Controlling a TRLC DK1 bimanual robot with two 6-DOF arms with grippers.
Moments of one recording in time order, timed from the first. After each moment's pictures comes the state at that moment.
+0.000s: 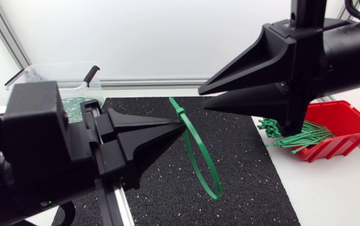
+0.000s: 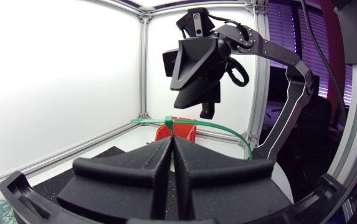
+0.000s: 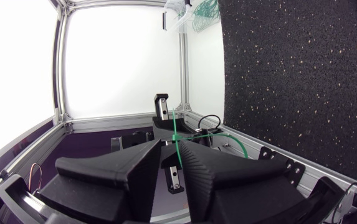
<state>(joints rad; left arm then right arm) -1.05 0.87 0.63 0.18 0.05 -0.02 0.50 1.13 1.20 -0.70 -0.97 1.07</state>
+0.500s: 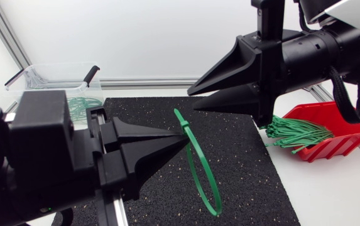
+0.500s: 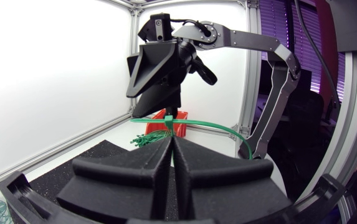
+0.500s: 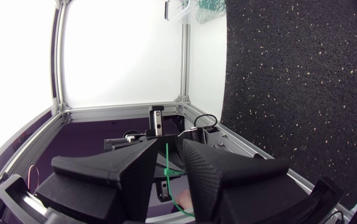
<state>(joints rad) -1.05 0.87 0.63 0.14 0.11 -0.02 0.43 1.30 1.24 -0.73 -1.13 0.85</state>
